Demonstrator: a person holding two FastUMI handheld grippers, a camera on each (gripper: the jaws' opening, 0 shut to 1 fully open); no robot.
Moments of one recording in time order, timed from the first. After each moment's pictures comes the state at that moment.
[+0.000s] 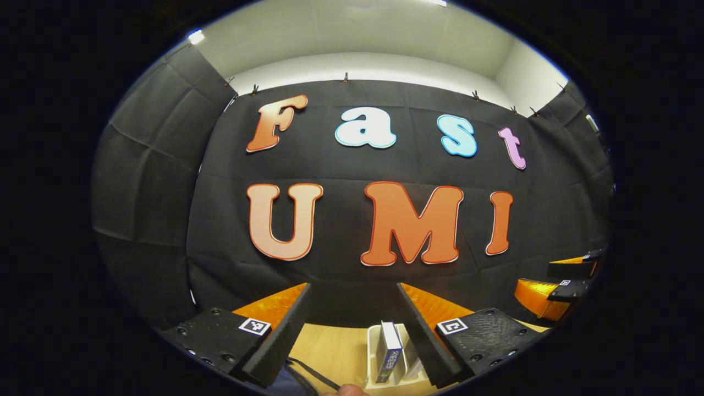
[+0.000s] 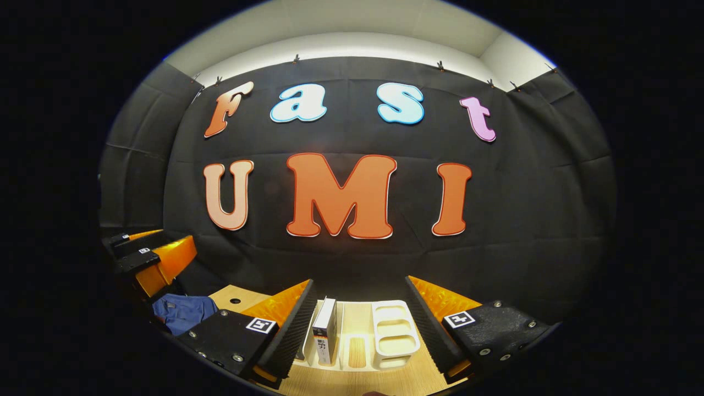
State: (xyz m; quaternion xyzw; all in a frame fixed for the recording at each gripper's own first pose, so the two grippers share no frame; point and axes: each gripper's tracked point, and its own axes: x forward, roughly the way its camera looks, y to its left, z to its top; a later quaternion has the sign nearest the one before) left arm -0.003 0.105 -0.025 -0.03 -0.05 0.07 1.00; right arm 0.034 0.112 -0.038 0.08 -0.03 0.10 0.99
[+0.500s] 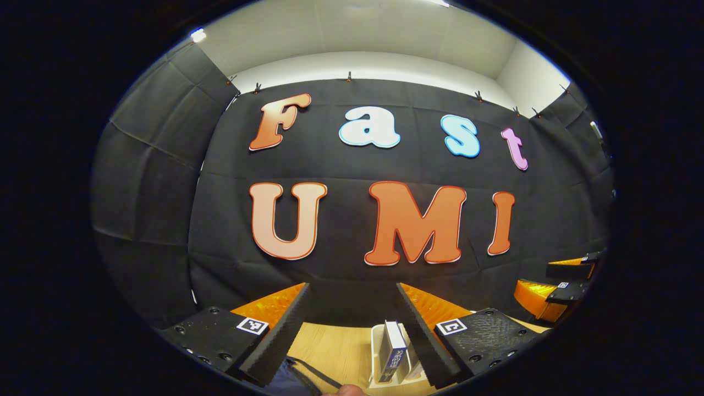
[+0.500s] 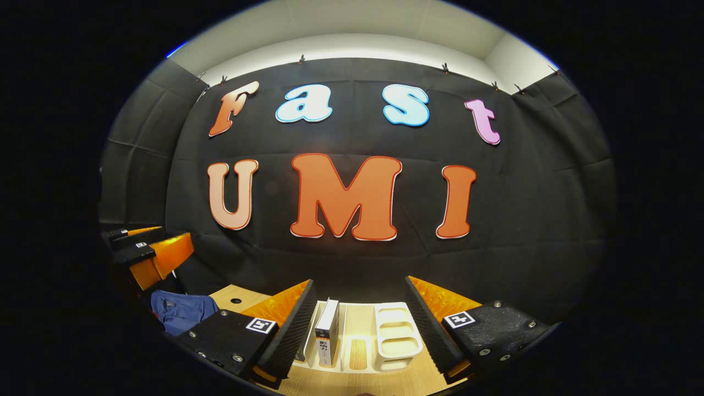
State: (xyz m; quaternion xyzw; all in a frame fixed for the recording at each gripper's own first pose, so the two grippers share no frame) left arm -0.009 0.115 -0.053 -0.03 -0.02 0.08 1.00; right arm 0.032 0.124 -0.050 0.07 -0.02 0.12 0.99
